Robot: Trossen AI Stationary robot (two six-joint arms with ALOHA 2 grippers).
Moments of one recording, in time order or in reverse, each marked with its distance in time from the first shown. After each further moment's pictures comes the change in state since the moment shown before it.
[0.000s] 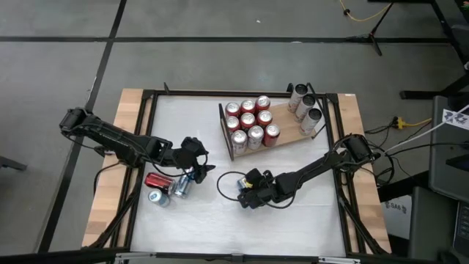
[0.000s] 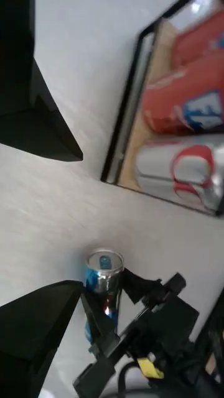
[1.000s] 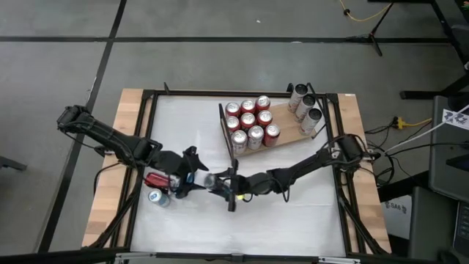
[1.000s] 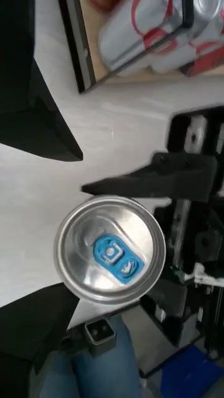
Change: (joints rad) left arm -0.091 -0.089 0.000 0.052 0.260 0.346; right arm -0.075 0.072 0.004 1.039 -0.091 -1.184
